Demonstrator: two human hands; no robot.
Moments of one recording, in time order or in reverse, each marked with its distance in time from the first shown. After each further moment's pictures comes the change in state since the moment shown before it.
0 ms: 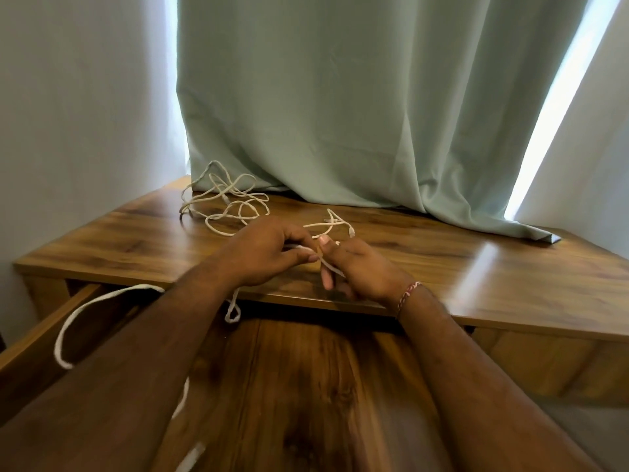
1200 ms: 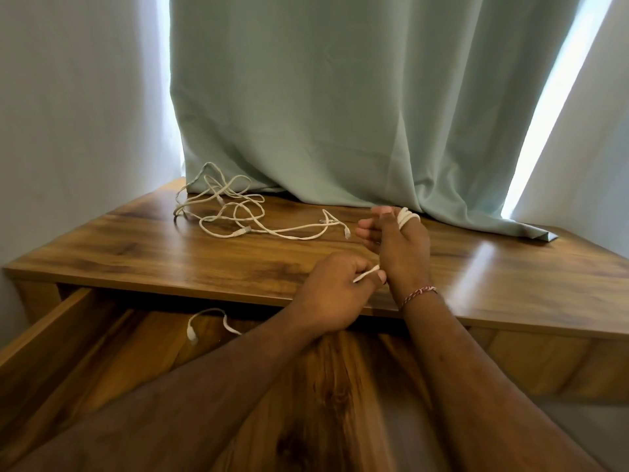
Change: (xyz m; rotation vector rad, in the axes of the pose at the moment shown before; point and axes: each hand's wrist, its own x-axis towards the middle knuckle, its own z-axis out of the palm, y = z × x) left_hand 0.003 0.095 0.078 -0.371 0.022 -0.263; right_hand 0.012 0.032 -0.020 0.592 0.812 0.011
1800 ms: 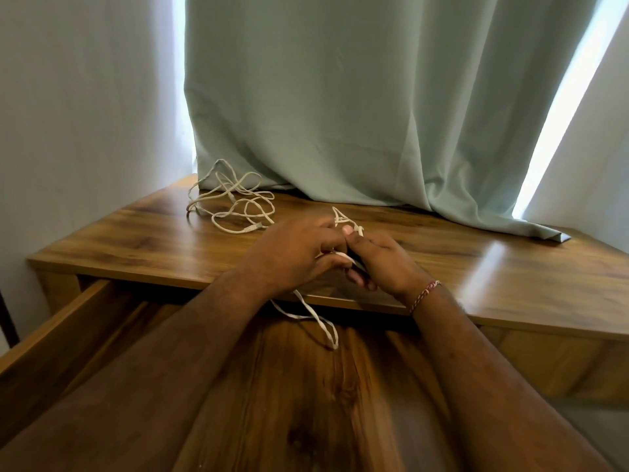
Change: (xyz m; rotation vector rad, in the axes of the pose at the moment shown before) left_hand 0.012 -0.030 -0.078 0.638 0.062 0.440; right_hand -0.022 -0.013 0.003 -0.397 -0.745 -0.067
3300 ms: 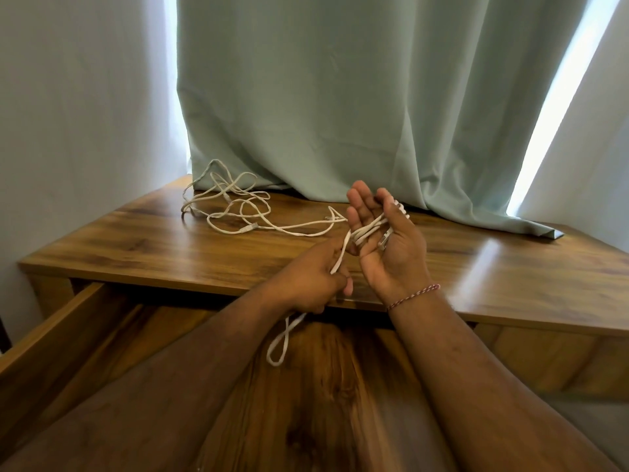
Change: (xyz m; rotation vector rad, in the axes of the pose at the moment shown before) left_hand -0.002 0.023 0.036 -0.787 -0.297 -0.454; right_hand 0.009 -0.015 0.011 1.325 0.401 -0.115
